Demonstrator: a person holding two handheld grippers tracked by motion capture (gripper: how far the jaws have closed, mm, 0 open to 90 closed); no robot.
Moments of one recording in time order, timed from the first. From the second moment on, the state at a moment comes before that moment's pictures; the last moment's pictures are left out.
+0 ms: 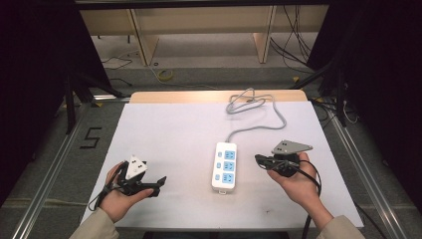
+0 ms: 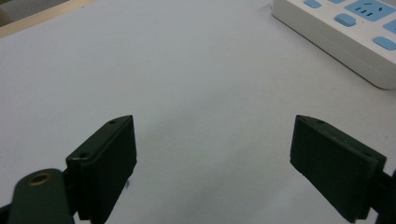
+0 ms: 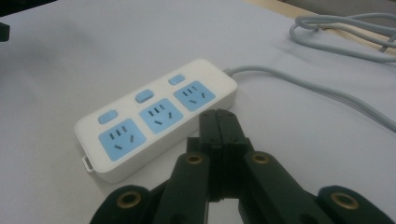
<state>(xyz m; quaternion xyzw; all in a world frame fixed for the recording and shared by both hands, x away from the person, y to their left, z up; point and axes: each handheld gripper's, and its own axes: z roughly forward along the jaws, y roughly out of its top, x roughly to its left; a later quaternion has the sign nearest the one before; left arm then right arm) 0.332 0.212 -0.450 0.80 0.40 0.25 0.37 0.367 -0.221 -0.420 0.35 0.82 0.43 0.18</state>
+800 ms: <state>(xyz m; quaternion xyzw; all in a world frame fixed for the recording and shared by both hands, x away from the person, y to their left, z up) 0.332 0.212 -0.450 0.80 0.41 0.24 0.37 0.376 -0.202 -0.416 0.34 0.83 0.41 0.17</state>
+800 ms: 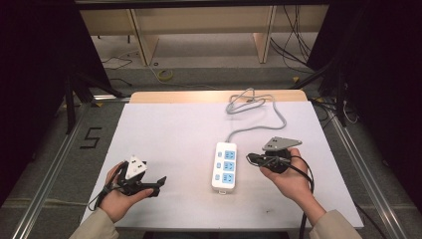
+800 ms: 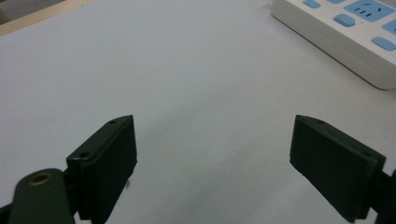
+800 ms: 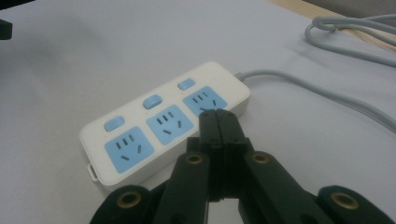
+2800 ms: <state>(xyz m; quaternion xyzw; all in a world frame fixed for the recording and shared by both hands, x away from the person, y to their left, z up) 0.331 0.212 -0.451 0.80 0.41 0.24 0.38 0.397 -0.161 -0.415 0.32 0.86 0.36 0.14</state>
